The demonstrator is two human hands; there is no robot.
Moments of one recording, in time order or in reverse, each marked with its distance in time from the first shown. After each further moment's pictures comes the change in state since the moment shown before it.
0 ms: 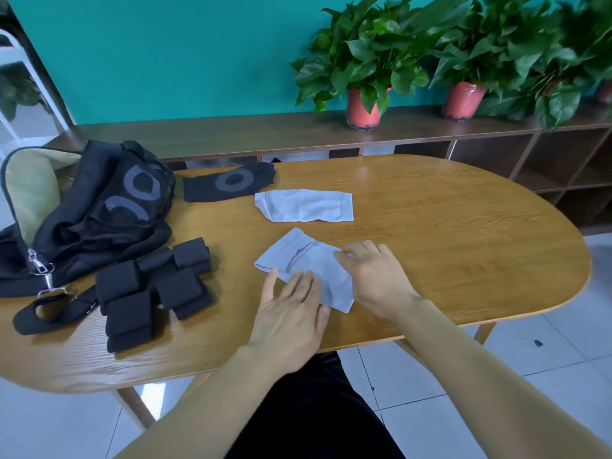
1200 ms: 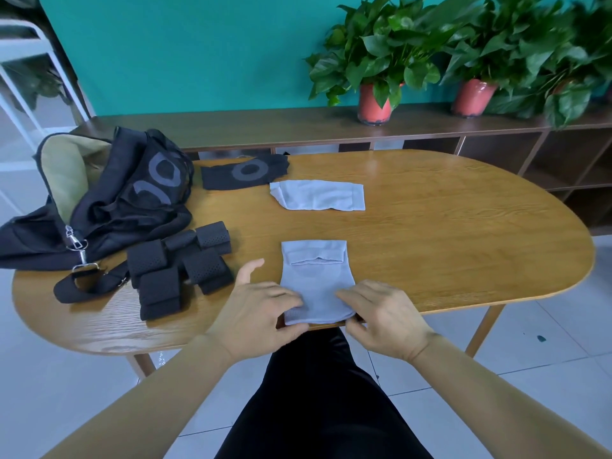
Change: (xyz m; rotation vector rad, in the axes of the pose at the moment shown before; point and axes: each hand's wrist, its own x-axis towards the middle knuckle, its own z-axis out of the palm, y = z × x) left_hand -0.048 -0.064 -0.010 -0.130 0.301 0.269; right_hand -0.069 -0.038 0.020 0.258 0.257 -0.277
